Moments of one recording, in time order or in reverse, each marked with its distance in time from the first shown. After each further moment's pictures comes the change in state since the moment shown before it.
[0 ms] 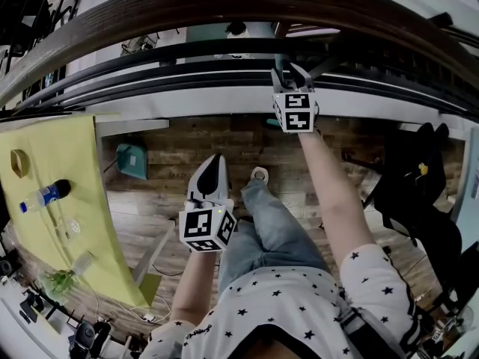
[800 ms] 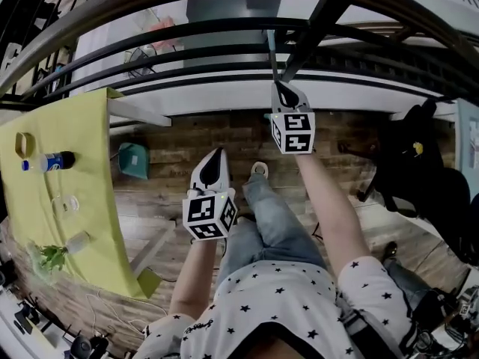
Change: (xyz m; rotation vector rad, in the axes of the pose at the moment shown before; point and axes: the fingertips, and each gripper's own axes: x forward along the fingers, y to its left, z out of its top) left arm -0.111 -0.020 -0.045 0.049 -0.030 -0.033; right arm -0.181 0.077 0.003 0.057 -0.110 -0.009
